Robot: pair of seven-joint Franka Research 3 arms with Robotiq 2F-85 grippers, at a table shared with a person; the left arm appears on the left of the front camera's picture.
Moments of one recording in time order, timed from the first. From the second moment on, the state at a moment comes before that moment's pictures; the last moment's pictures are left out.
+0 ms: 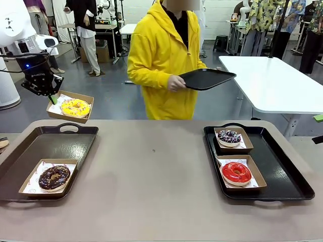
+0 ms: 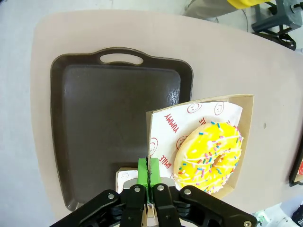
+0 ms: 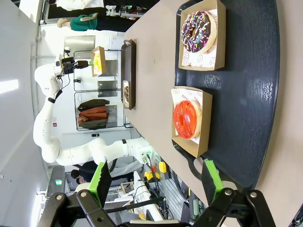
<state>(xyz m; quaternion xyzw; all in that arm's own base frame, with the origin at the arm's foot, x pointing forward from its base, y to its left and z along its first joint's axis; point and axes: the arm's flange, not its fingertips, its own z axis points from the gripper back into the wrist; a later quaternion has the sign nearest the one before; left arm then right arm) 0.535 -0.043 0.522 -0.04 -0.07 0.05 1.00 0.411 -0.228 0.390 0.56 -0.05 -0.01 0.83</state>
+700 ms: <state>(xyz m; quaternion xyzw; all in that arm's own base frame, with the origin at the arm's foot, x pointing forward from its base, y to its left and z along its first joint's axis) 0.541 -0.031 0.506 -0.04 -0.06 0.03 1.00 0.411 -0.228 0.390 0.56 -0.05 -0.01 0.83</state>
